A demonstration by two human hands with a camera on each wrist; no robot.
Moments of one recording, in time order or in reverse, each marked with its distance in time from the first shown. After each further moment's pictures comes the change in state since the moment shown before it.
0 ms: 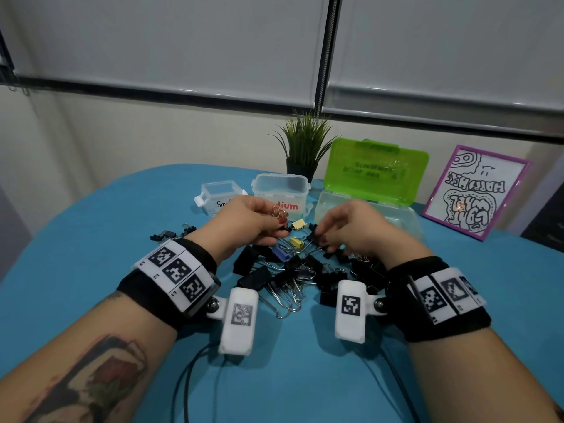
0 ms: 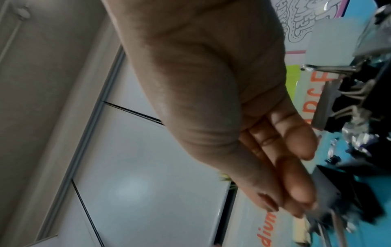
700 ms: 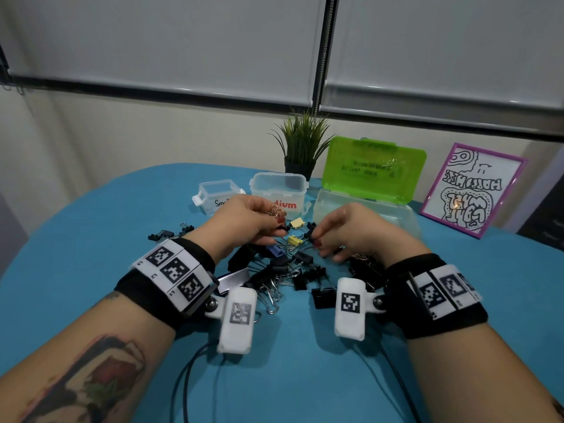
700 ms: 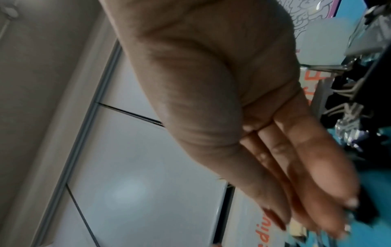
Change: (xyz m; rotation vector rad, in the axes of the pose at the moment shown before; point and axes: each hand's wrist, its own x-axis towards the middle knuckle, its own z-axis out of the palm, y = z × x) left_hand 0.001 -0.001 0.000 0.038 0.011 0.003; right_hand -0.004 0.000 0.001 0.134 -0.070 0.062
